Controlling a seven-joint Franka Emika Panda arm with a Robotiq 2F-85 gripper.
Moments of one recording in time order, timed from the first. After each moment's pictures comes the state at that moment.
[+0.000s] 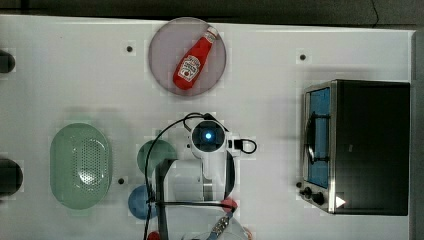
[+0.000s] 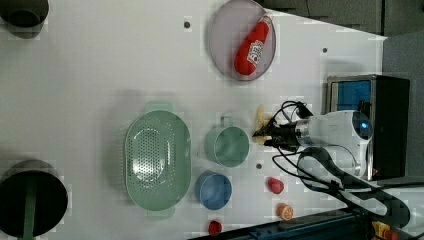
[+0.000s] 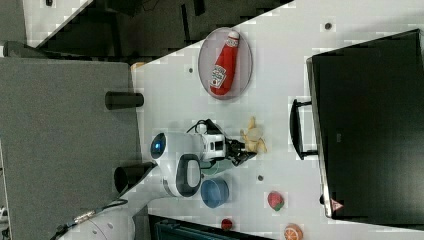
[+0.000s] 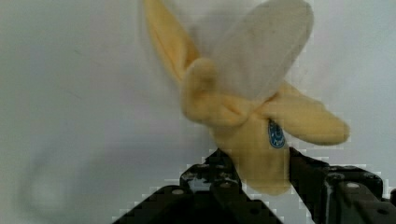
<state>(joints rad) -0.01 0.36 0.06 -2.46 -0.02 1.10 0.02</state>
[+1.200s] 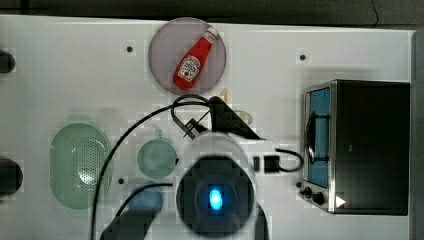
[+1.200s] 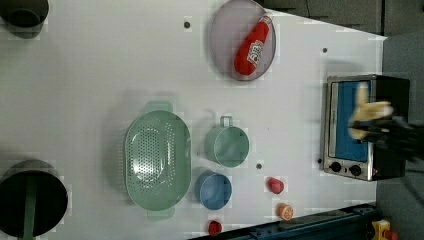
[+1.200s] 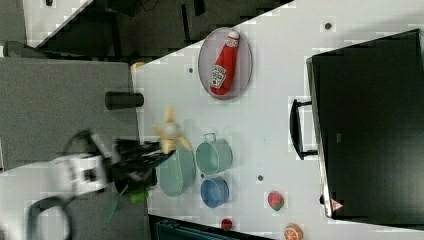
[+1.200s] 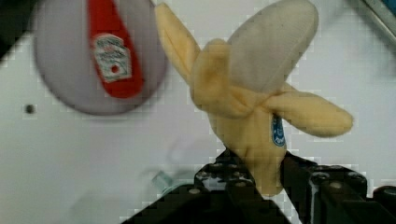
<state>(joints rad) 0.01 -0.37 0.02 -2.24 -0.01 0.41 0.02</state>
